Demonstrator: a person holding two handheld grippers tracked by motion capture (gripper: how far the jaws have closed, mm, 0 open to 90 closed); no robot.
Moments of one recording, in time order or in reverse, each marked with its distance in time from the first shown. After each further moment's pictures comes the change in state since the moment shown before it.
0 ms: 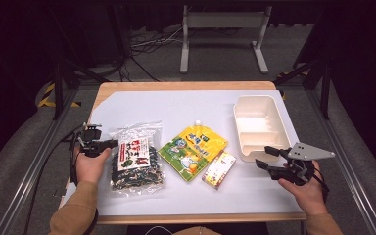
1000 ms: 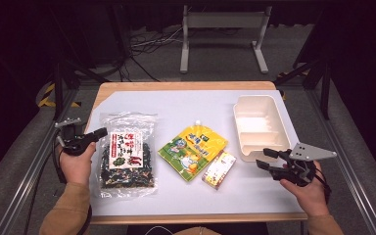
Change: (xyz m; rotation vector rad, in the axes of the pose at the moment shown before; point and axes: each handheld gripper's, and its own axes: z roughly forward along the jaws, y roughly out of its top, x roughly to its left) left arm -0.001 0.005 -0.065 -0.279 -0.131 0.029; right arm 0.001 0.002 -0.003 -0.001 0.046 -0.005
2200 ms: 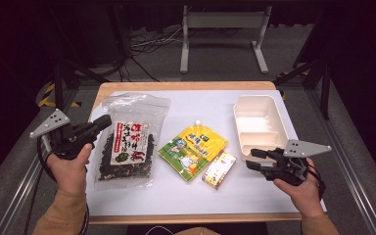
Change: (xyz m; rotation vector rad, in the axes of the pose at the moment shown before) left arm -0.089 0.025 -0.076 -0.263 -0.225 0.315; right arm 0.021 0.031 0.007 -0.040 0.159 0.012
